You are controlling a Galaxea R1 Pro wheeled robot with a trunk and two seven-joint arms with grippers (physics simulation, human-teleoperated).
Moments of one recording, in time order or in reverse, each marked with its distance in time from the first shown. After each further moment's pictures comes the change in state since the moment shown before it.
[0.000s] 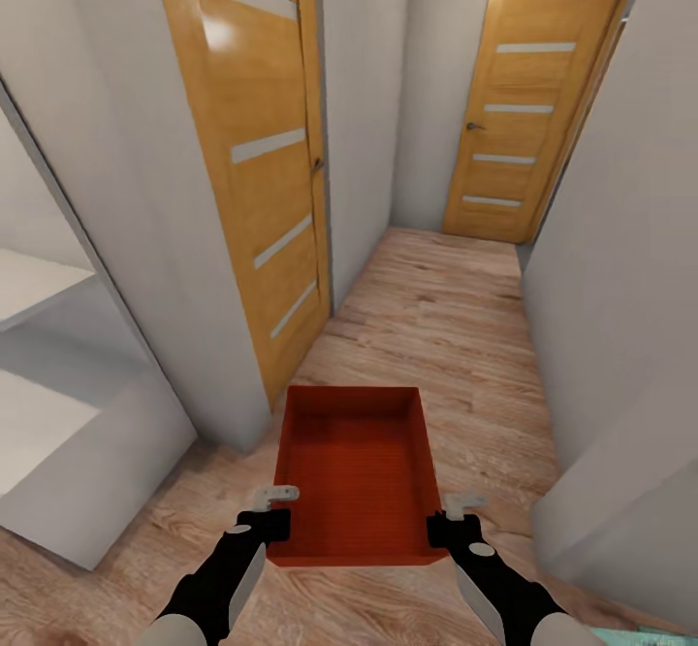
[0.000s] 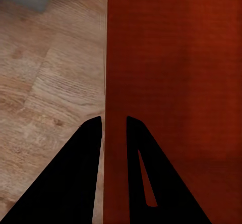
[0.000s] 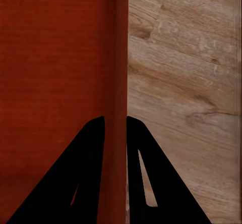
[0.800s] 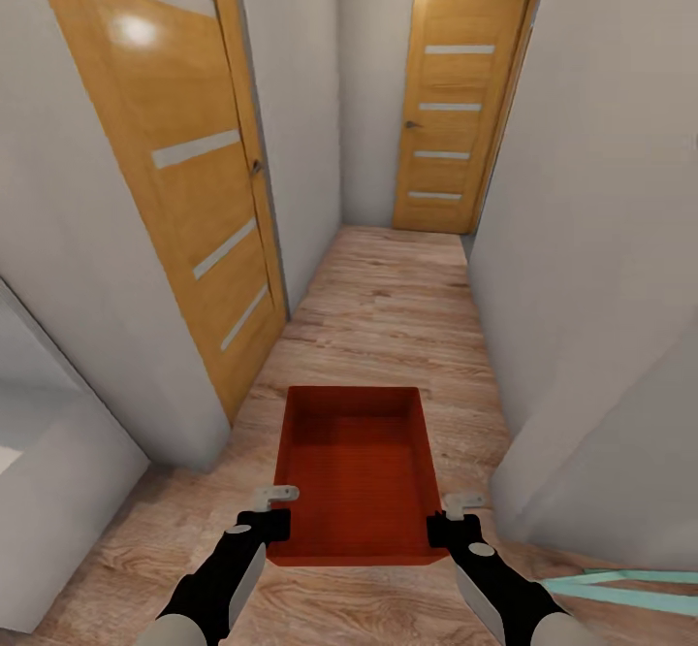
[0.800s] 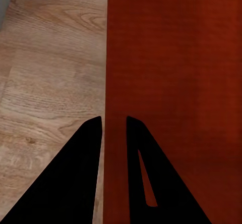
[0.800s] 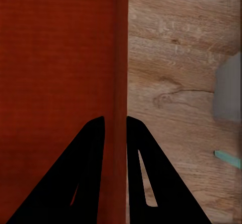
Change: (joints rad) left arm 0.000 0.000 0.000 0.000 -0.001 0.000 0.000; right arm 0.000 0.000 0.002 0.000 -0.001 0.000 -0.002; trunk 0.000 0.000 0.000
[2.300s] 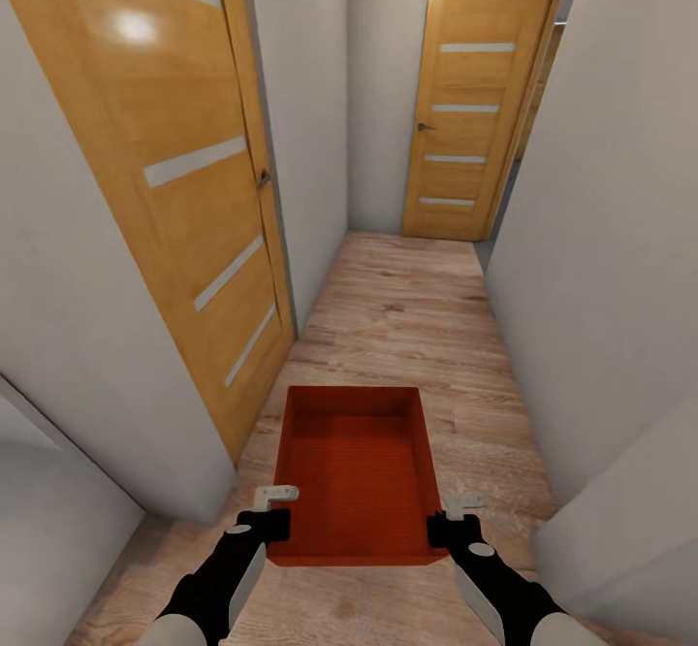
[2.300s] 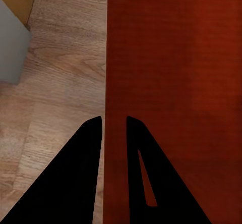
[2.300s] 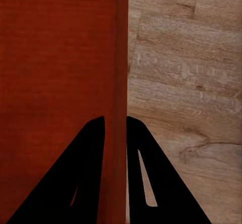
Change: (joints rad) left arm 0.000 0.000 0.000 0.000 0.000 0.000 0.000; right arm 0.000 0.000 0.002 0.000 -0.001 0.000 -0.002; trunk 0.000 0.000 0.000
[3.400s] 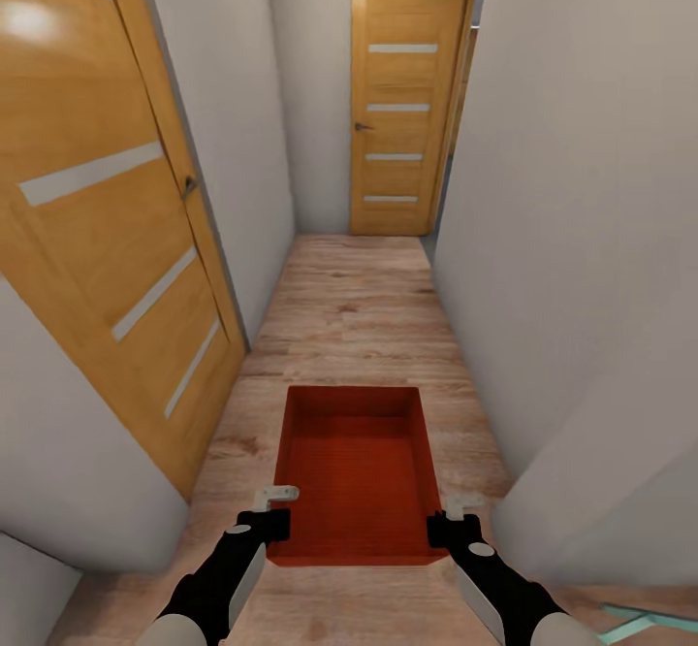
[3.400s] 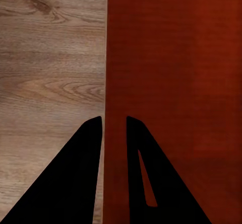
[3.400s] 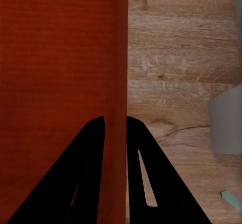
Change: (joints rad) left arm 0.000 0.000 0.000 0.000 0.001 0.000 0.000; right arm 0.000 0.000 0.000 0.000 0.000 0.000 0.000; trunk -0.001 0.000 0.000
